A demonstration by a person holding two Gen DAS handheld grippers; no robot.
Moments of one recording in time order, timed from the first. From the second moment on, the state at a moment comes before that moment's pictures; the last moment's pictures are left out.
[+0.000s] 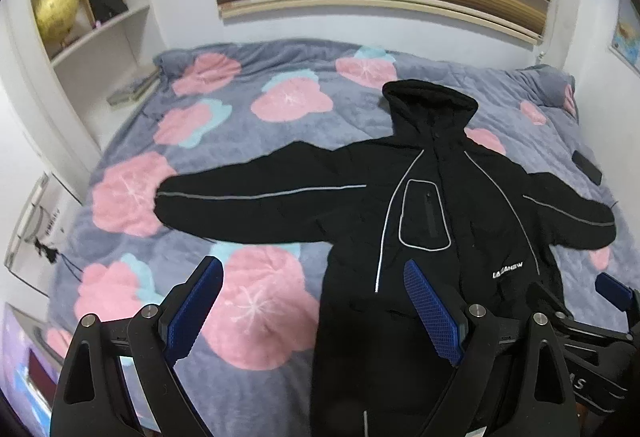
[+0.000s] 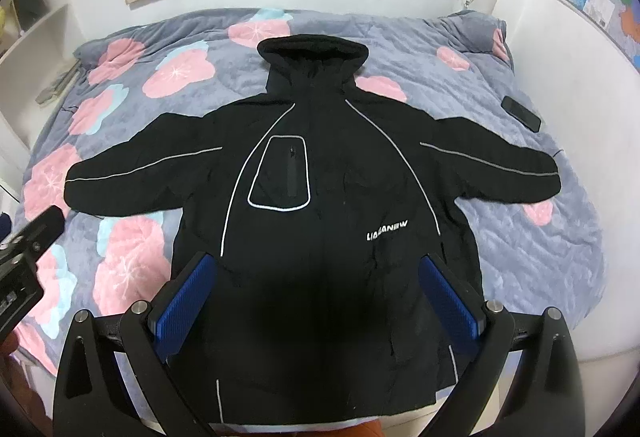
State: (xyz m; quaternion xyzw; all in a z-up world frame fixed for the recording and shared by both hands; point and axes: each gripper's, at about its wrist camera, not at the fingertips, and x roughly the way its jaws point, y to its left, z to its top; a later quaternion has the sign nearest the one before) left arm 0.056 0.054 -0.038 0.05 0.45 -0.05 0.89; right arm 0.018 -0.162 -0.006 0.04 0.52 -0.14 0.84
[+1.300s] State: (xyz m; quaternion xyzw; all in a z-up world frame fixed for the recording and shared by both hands) left arm 0.353 0.416 -0.342 -0.34 0.50 0.08 0.79; right arm 0.312 0.012 -0.185 -0.05 0.53 0.08 0.84
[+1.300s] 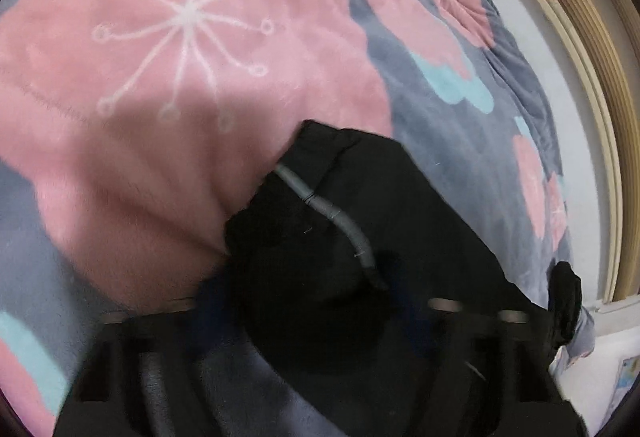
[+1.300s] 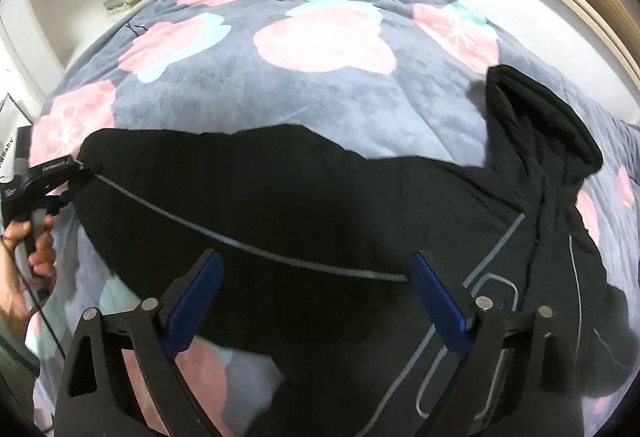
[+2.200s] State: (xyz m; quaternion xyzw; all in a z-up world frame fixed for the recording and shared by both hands) left arm 0.276 0.343 -0.210 -0.24 0.41 0.02 0.88; right arm 0.328 -0.018 -0.253 0.06 0.61 0.06 0.79
